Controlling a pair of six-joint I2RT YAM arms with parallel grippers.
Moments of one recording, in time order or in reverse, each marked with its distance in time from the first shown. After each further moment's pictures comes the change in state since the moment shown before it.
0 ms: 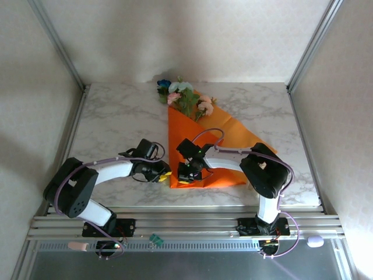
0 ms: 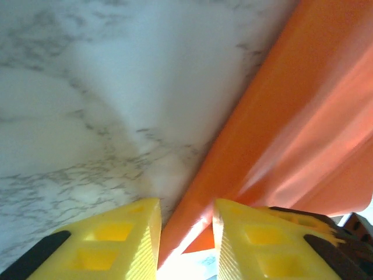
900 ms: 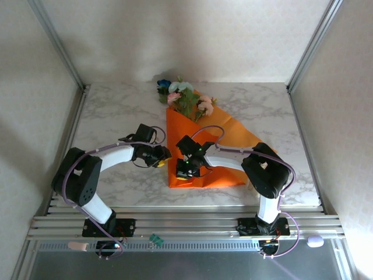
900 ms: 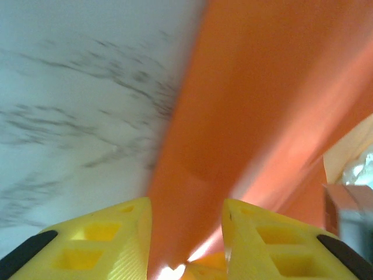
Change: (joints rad) left arm 0.113 0.120 0.198 -0.090 0.011 0.185; right arm -0.008 -0.003 0.047 0.020 -0.002 -0.022
